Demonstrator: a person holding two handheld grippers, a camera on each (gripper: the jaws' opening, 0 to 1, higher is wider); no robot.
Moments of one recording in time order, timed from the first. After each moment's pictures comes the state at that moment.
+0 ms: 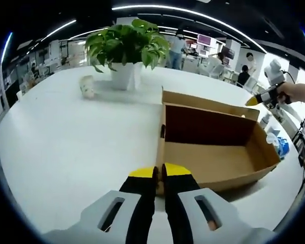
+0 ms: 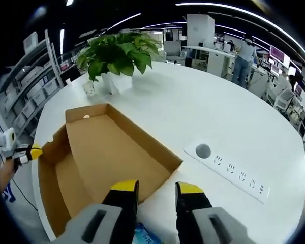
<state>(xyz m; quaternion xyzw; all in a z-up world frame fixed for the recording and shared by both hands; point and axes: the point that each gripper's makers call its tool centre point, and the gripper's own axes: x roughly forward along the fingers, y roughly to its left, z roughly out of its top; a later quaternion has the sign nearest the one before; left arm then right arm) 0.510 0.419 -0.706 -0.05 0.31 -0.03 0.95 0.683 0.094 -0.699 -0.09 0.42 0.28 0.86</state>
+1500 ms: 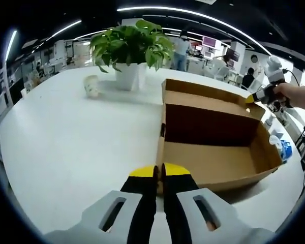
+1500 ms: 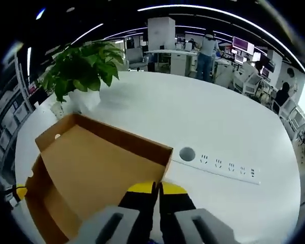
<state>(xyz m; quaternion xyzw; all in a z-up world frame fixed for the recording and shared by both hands) 0.508 0.422 -0.708 -0.06 0.30 -0.01 0.95 0.704 0.098 -0.691 -0.05 0.40 0.13 0.91</state>
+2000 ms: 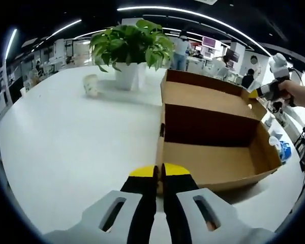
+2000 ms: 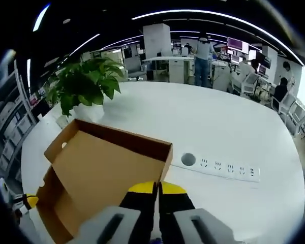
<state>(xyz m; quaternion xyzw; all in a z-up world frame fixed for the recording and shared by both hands) 0.509 0.421 -0.708 -0.06 0.30 -0.02 0.95 0.701 0.099 -0.662 -0.01 0.37 0.14 0.92</state>
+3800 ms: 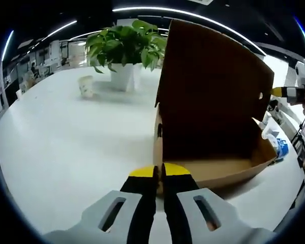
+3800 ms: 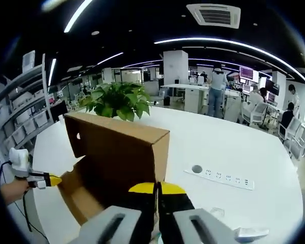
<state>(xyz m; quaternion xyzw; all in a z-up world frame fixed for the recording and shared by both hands) 0.509 0.420 -0.708 -0.06 0.30 -0.04 0.95 0.600 0.113 -0.604 -0.03 0.26 0.21 0.94</state>
